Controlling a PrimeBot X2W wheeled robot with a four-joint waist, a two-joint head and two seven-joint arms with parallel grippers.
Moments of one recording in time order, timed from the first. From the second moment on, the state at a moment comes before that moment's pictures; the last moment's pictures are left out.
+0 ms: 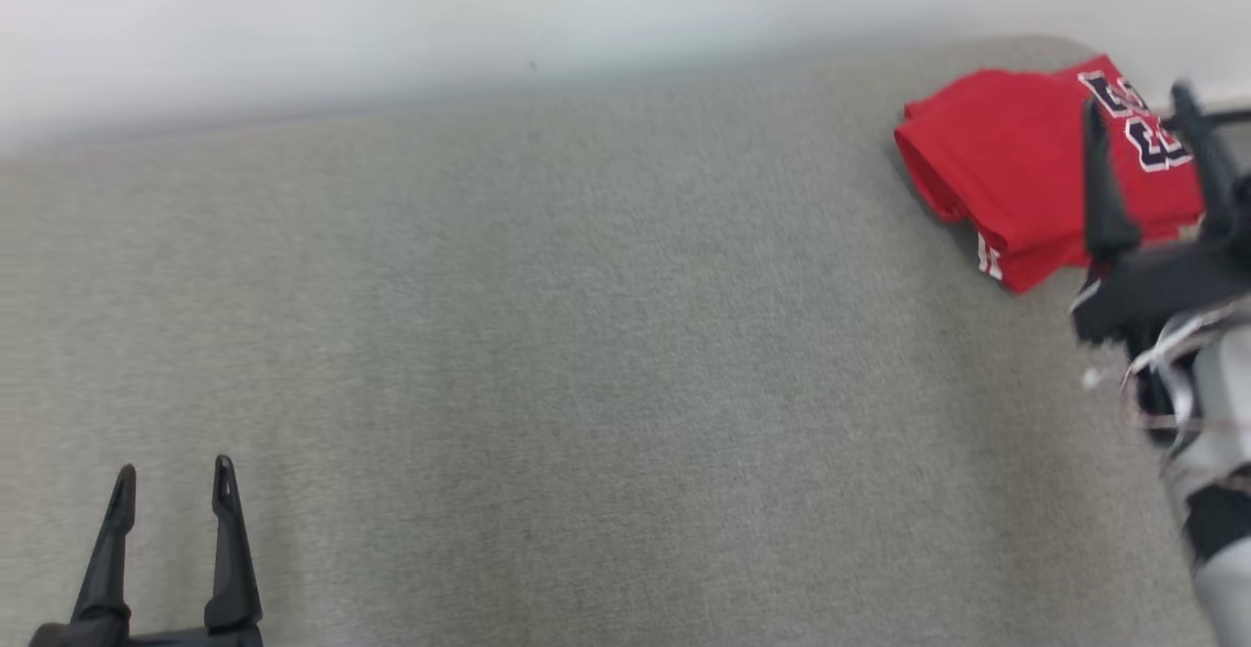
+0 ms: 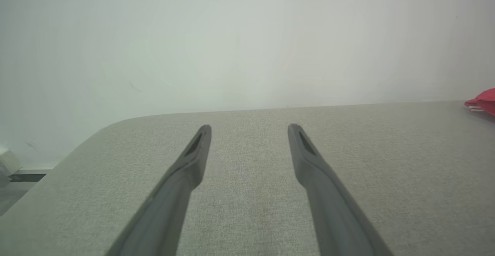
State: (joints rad) left arm 0.03 0.13 0.14 0.00 -0.13 -0.09 -0.26; right arm -0.63 -0.46 0.07 0.52 0.27 0.13 -0.26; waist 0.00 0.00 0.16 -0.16
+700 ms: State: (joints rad) left arm 0.10 0.11 0.15 0.07 -0.11 -0.11 -0.26; right arm -0.11 -0.21 -0.05 0.26 0.22 0.13 -0.26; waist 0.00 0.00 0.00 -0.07
